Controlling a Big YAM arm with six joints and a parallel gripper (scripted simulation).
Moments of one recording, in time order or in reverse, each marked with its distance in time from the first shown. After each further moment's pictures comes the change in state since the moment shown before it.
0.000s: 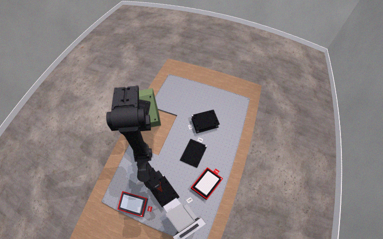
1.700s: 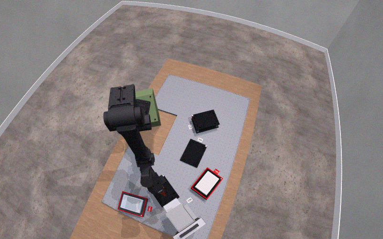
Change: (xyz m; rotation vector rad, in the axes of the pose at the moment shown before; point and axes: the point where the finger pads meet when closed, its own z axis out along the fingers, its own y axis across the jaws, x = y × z) arm -0.019 0.000 0.021 -0.001 0.004 0.006
